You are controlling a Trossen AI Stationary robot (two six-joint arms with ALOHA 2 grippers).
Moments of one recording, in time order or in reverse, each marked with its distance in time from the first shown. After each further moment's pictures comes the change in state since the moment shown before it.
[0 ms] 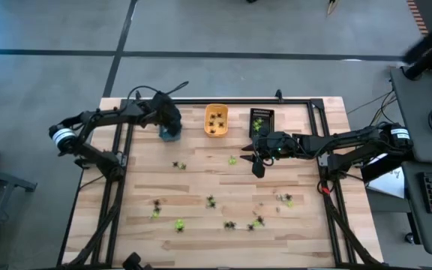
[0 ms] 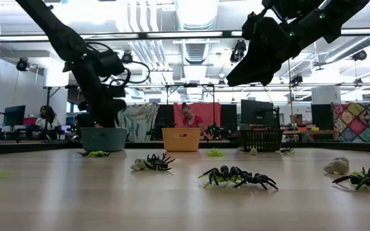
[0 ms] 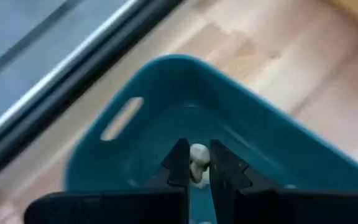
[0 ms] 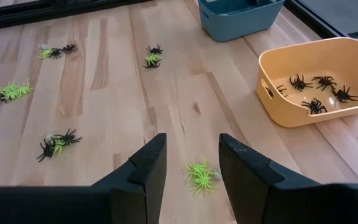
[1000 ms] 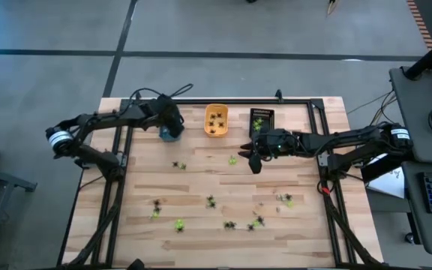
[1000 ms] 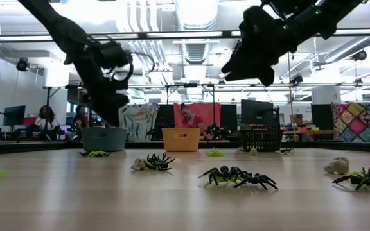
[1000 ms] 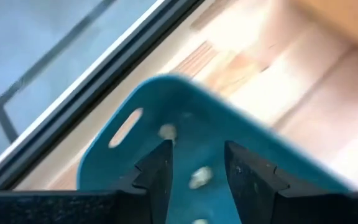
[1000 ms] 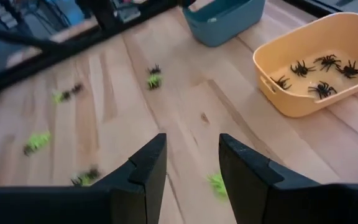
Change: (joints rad) left arm -0.107 -0.058 0.021 -0.043 -0.095 -0.025; right arm -0.012 0.000 0.041 -0.008 -0.001 0.251
